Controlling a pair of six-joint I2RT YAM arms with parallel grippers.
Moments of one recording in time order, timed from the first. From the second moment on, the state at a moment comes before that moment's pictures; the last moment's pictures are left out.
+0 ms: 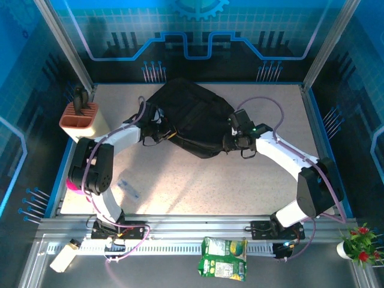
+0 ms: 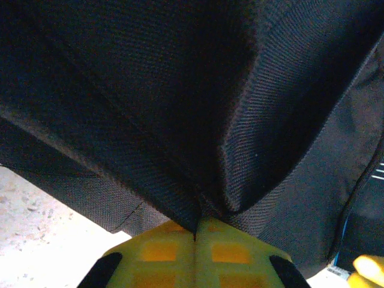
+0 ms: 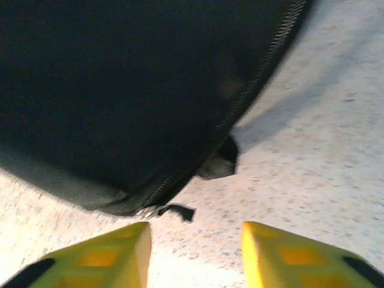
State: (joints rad) left arm -0.22 1.76 1.12 -0.26 0.45 -0.80; right arm 0.46 1.51 1.07 -0.63 0.03 0.34
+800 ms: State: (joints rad) left arm -0.18 1.79 1.17 -0.30 0.45 -0.77; right arm 0.46 1.62 0.96 -0.36 -0.25 0.04
